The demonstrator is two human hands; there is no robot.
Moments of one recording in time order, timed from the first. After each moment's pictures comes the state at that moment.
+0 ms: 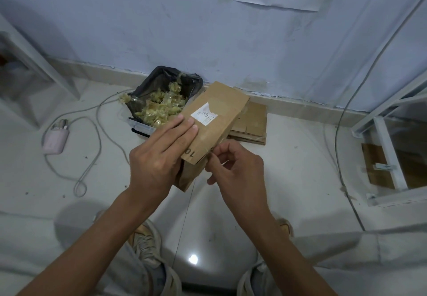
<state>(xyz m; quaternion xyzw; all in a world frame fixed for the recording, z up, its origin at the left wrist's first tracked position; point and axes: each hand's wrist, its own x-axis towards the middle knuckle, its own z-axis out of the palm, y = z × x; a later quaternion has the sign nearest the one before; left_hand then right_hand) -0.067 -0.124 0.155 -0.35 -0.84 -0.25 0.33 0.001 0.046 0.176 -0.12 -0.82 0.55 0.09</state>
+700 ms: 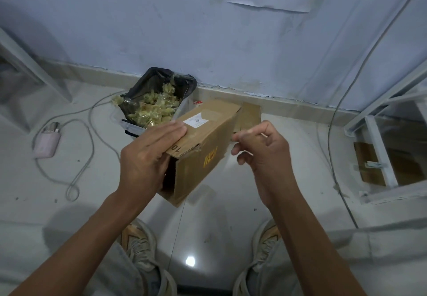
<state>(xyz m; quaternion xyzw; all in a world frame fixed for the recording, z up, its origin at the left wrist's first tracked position) -0.080 -0.133 0.148 -0.33 -0.84 -0.34 0.24 -0.013 0.105 0.201 -0.17 -0.61 0.77 0.08</state>
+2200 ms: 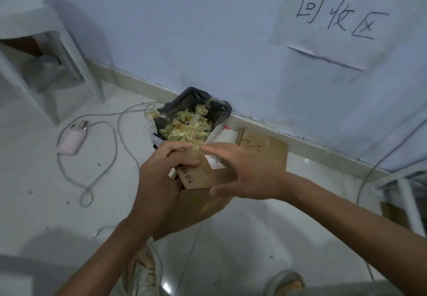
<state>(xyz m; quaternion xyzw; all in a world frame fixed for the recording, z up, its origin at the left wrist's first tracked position) -0.108 -0.184 0.141 -0.18 -0.81 -0.53 0.17 -0.135 0.044 0.206 0.27 -0.91 0.24 -0.20</state>
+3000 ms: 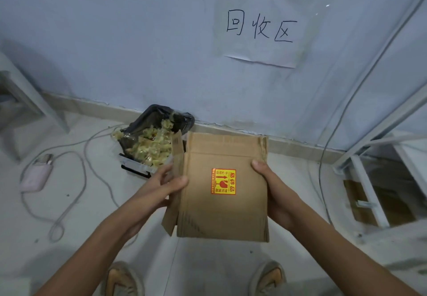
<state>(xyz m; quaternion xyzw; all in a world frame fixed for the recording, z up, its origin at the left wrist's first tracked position) -0.098 -0.133 0.167 -0.01 -0.70 -0.65 -0.29 -0.039 0.152 0.194 -0.17 -0.57 0.78 -0.16</state>
